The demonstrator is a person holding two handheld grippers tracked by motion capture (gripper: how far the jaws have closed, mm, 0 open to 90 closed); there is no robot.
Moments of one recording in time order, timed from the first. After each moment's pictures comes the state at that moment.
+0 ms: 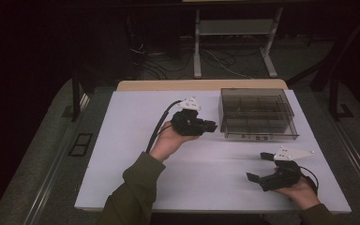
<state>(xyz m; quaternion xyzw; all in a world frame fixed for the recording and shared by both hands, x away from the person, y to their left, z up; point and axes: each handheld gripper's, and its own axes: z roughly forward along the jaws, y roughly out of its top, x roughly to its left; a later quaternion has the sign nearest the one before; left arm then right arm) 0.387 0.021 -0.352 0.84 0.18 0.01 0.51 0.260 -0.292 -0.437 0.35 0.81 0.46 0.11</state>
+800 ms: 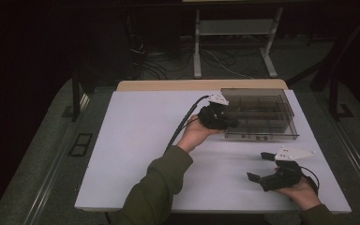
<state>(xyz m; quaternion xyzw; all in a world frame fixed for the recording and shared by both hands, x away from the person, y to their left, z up) 0.417 -0.050 -0.373 0.85 0.17 -0.01 0.50 0.260 -0.293 -0.436 0.35 0.80 0.47 0.11</state>
